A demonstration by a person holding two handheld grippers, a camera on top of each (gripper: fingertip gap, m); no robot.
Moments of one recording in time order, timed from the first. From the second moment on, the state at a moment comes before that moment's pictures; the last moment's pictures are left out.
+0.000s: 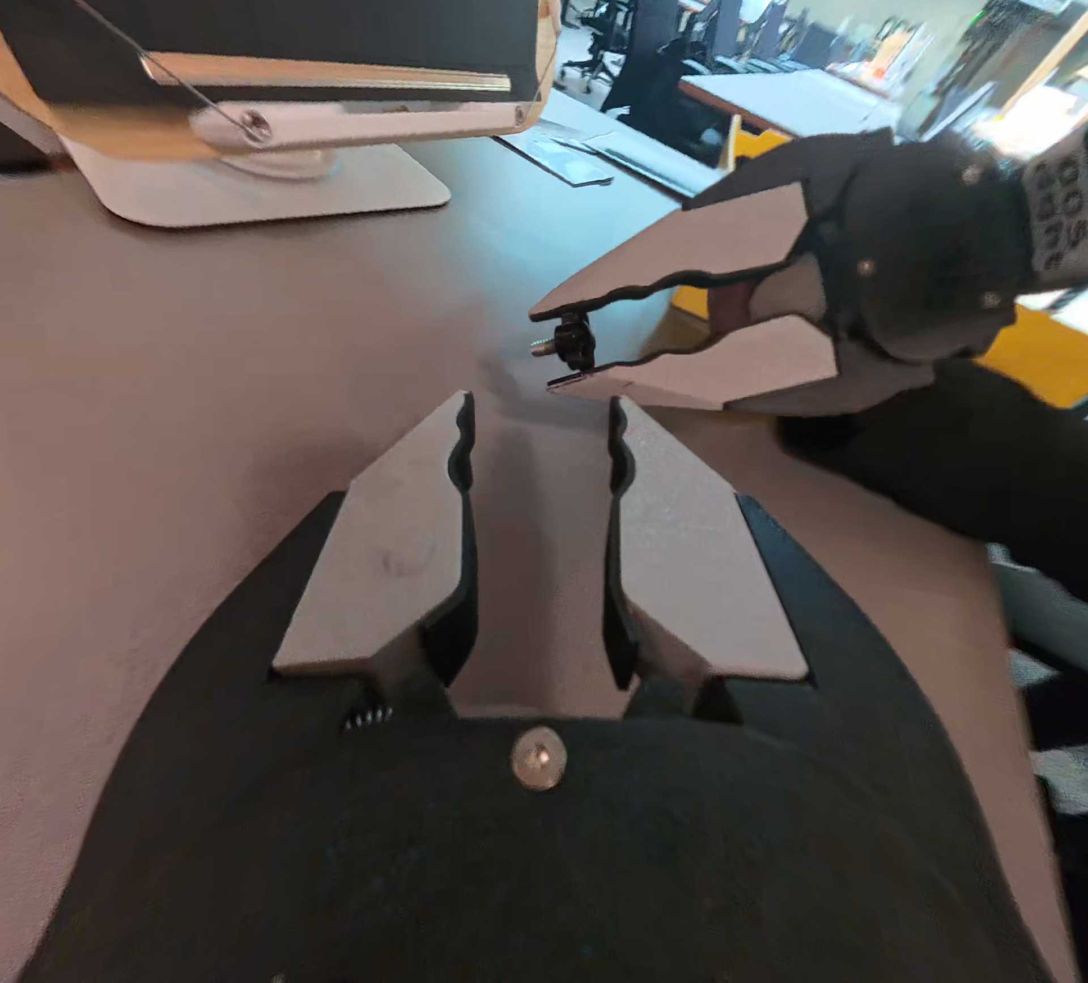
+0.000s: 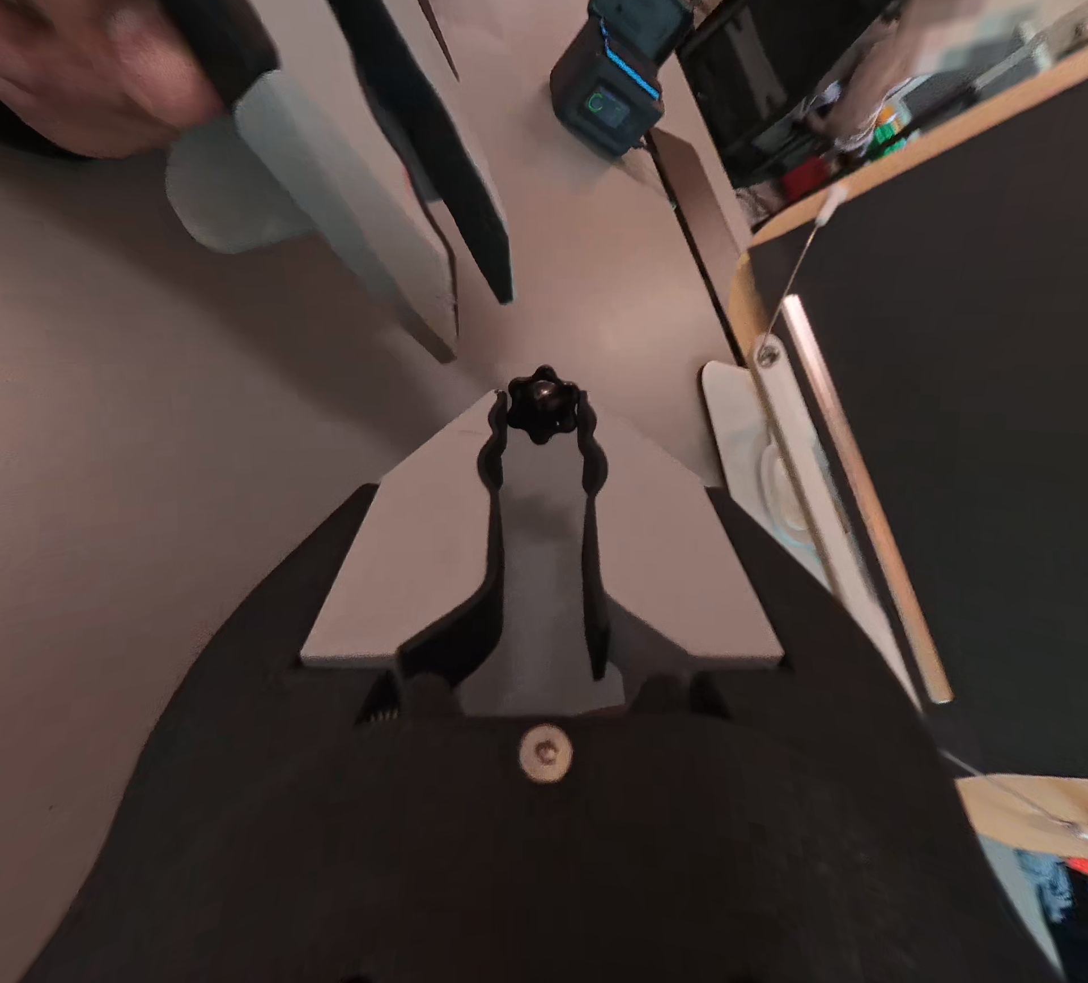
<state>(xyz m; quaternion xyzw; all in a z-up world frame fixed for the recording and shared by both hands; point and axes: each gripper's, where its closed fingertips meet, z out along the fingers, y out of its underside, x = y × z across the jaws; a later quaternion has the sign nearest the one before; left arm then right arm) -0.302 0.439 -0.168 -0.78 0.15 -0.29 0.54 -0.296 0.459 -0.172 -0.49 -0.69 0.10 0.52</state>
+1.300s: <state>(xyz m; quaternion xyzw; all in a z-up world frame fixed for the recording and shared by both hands) -0.305 0.441 -0.152 -0.61 0.42 0.27 0.61 -0.303 0.421 -0.149 -0.60 -0.49 0.59 0.22</state>
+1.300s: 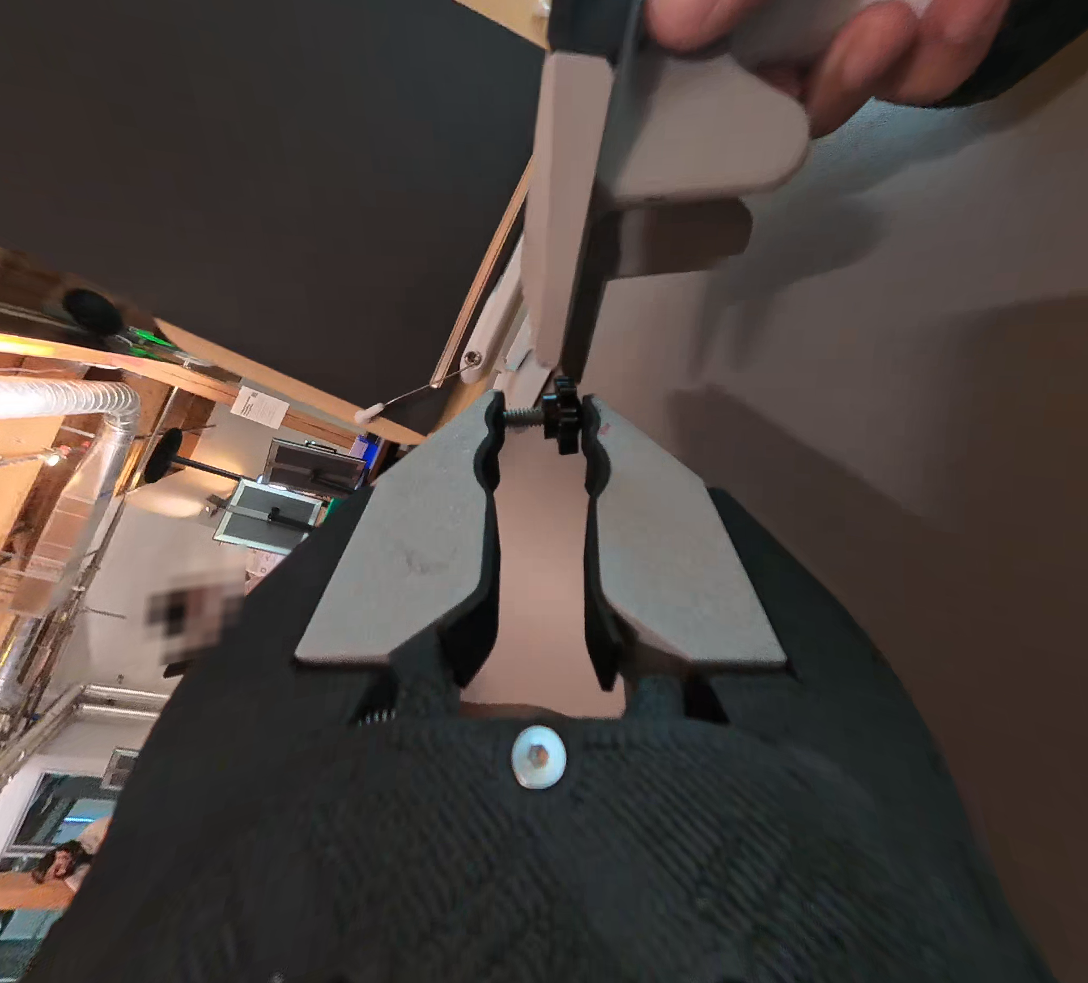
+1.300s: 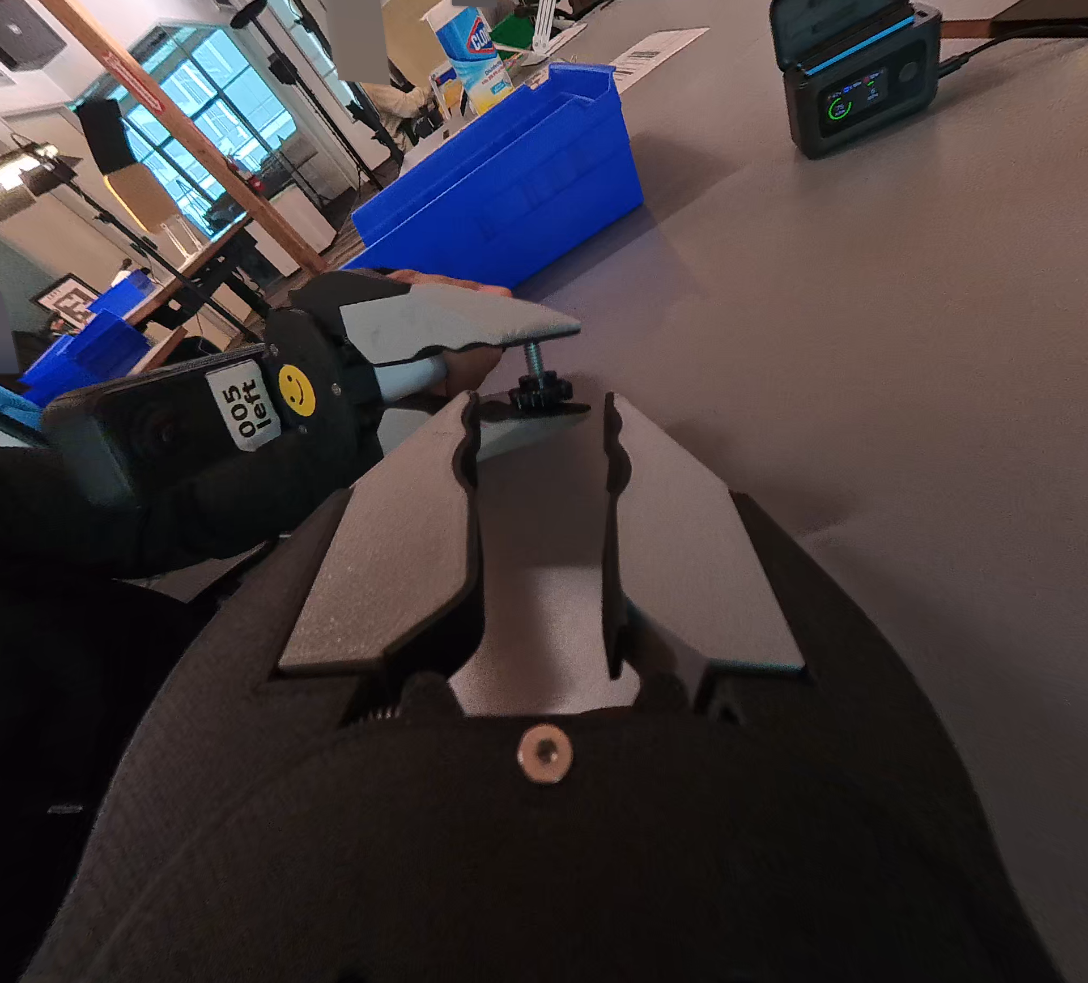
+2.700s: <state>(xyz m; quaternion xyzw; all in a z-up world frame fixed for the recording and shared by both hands) -0.276 0.416 -0.117 -0.57 0.38 0.12 0.72 -0.296 0.394 -0.118 -0.51 -0.39 0.77 0.04</state>
